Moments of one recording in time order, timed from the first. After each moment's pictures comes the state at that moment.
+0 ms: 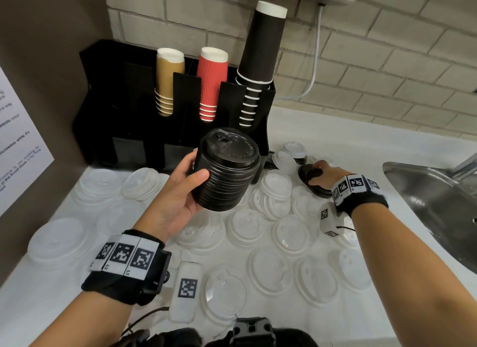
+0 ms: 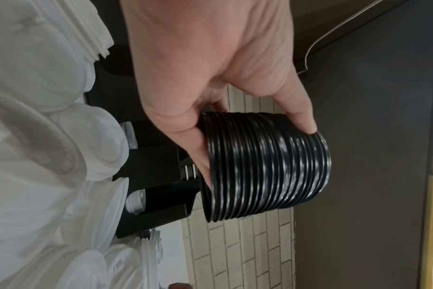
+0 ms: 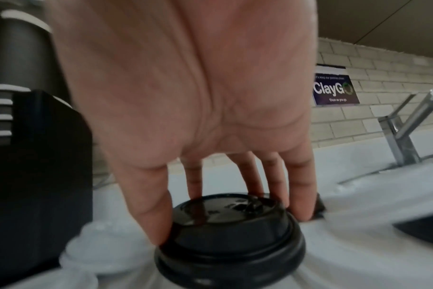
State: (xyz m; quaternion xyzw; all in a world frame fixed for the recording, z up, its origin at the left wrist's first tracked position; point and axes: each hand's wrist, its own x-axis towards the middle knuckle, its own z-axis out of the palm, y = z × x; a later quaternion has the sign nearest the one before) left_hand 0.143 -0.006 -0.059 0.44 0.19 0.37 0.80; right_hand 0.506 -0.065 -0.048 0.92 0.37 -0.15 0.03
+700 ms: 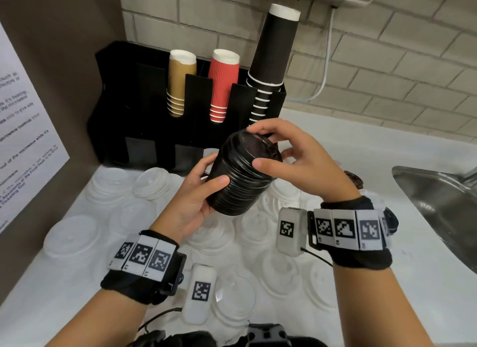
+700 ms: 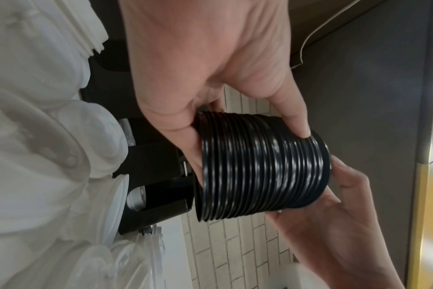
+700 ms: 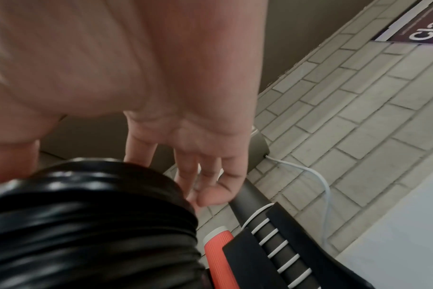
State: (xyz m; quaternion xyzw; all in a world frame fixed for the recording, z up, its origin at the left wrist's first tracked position) left_hand 0.147 -0.008 -0.064 0.44 0.19 0.37 0.80; right_hand 0.323 -0.088 0.048 0.57 0.69 -0.20 -0.39
